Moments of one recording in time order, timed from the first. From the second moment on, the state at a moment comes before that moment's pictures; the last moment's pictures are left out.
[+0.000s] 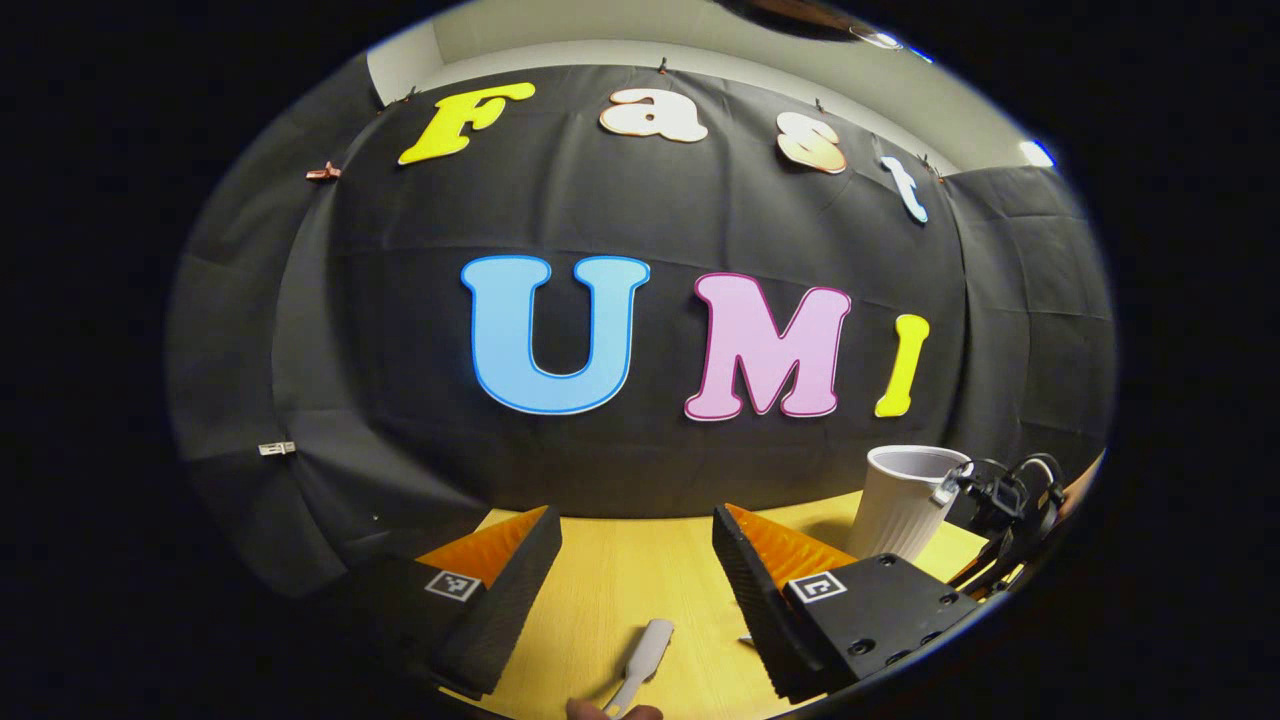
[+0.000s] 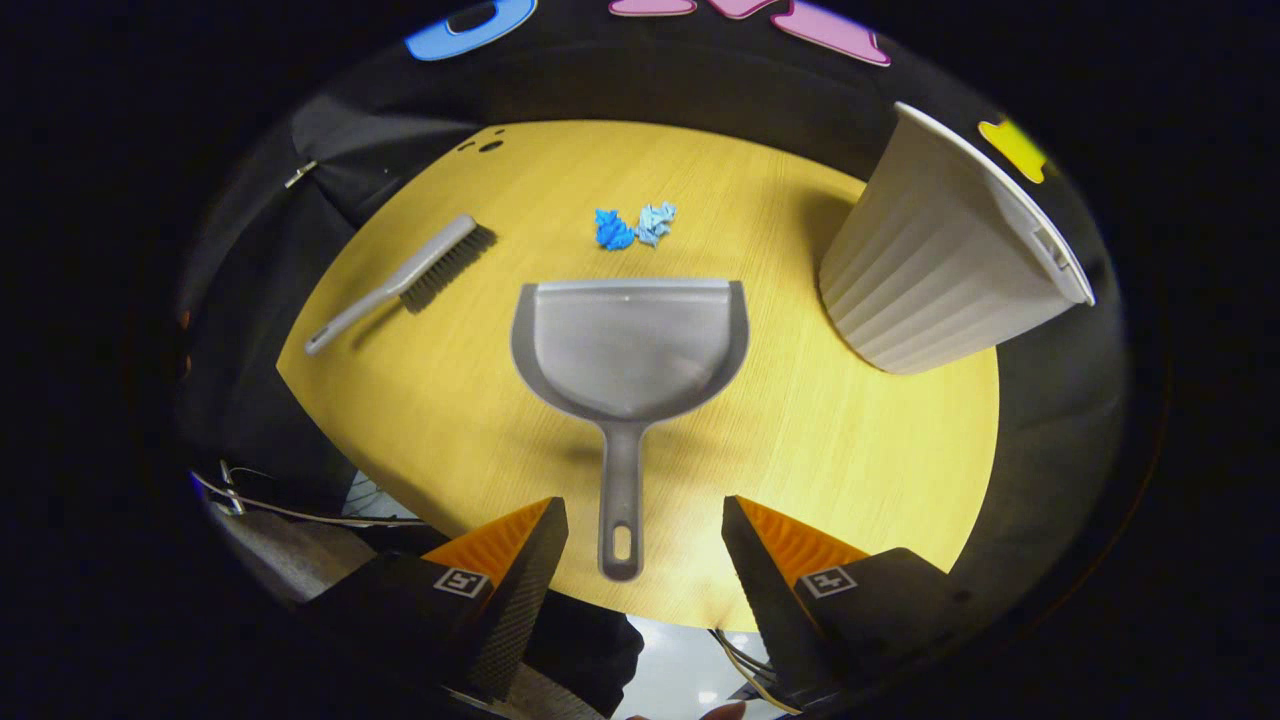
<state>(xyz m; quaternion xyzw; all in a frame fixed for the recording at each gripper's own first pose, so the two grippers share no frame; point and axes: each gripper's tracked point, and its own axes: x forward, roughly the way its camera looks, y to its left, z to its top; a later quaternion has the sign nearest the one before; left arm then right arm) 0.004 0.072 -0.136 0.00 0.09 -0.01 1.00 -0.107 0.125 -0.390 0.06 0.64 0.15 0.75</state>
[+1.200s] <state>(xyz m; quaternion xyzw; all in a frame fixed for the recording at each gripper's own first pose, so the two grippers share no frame) -0.002 0.109 -0.202 -0.03 0.15 0.02 0.99 -0.093 0.178 -0.491 0.04 0.74 0.15 0.65</state>
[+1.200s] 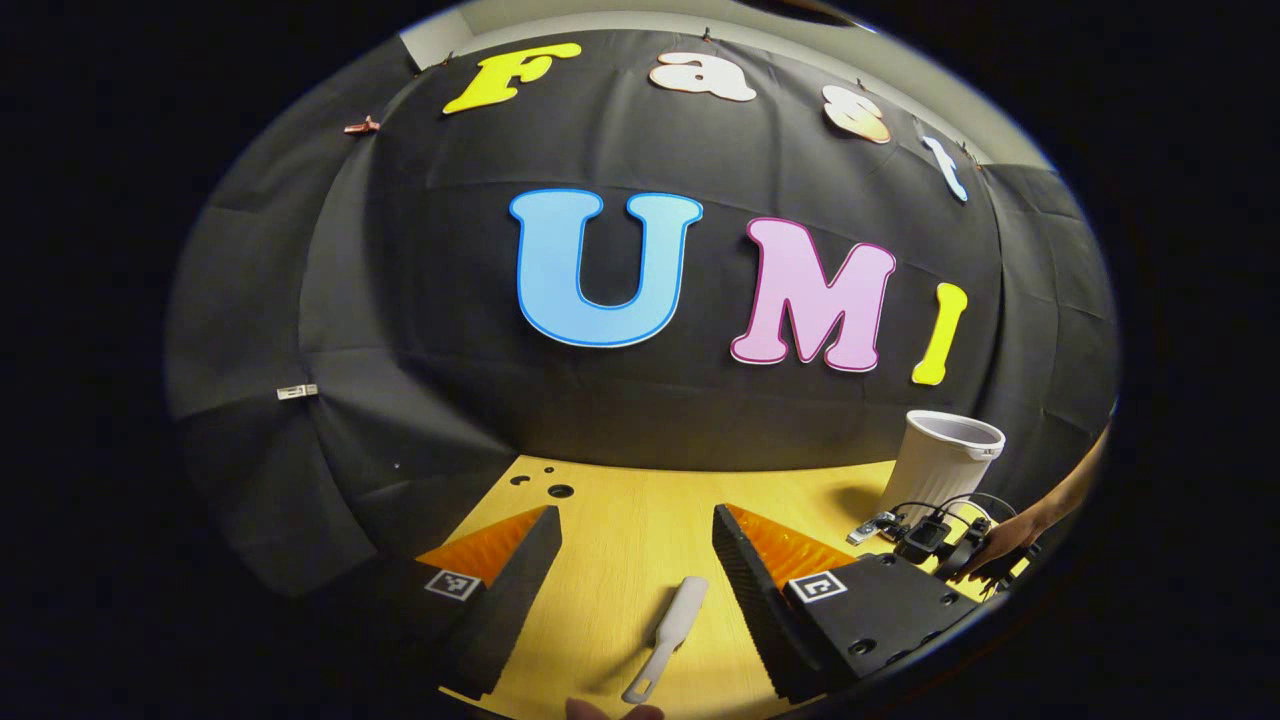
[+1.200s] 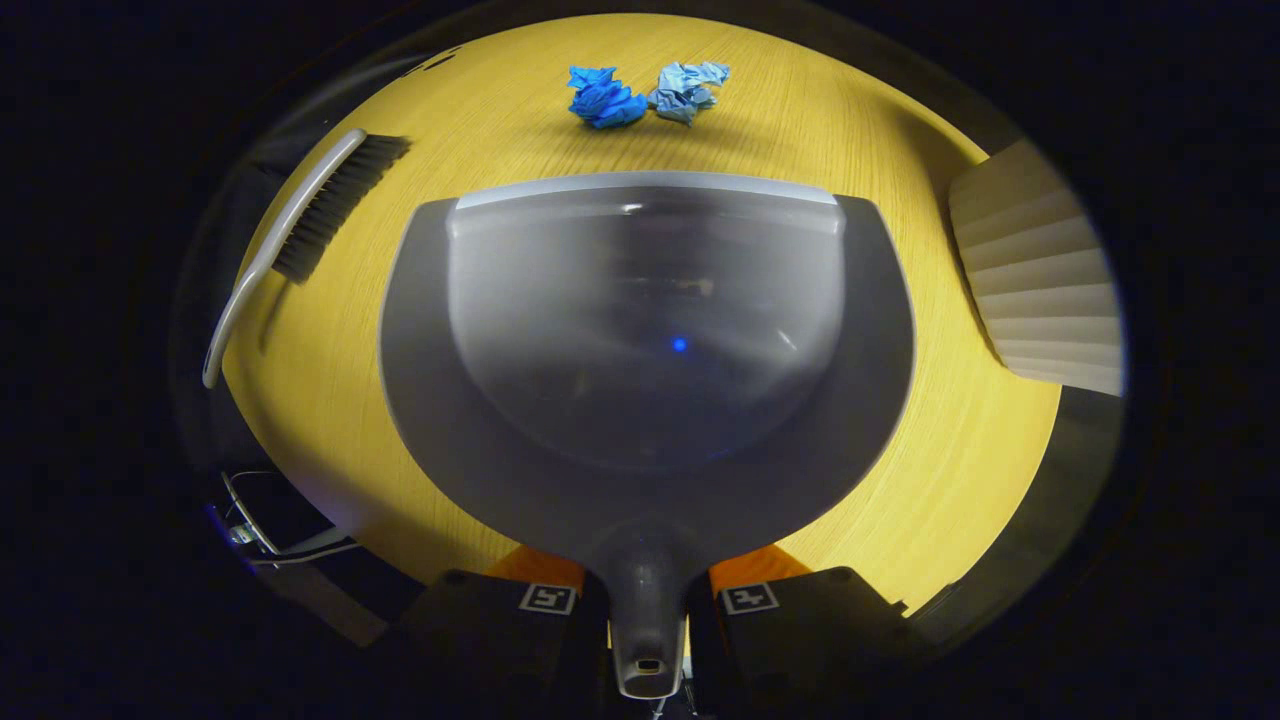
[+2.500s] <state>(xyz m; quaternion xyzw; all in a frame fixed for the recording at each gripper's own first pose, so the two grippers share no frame) -0.016 0.082 -0.392 0.03 0.50 -0.11 0.86 -0.087 0.136 -0.475 0.06 0.69 0.18 0.70</state>
